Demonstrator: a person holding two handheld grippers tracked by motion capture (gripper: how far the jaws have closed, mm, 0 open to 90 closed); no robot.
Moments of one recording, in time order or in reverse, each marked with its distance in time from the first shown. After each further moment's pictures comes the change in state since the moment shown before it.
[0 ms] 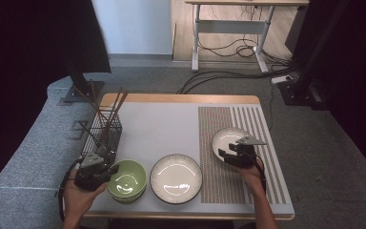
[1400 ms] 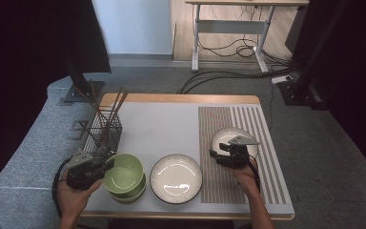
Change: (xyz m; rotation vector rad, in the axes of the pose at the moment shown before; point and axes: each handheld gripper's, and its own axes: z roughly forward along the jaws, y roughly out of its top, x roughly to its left) left arm 0.008 0.002 -0.018 -0.148 -0.030 -0.057; right arm 0.031 0.012 0.001 -0.027 0.110 -0.030
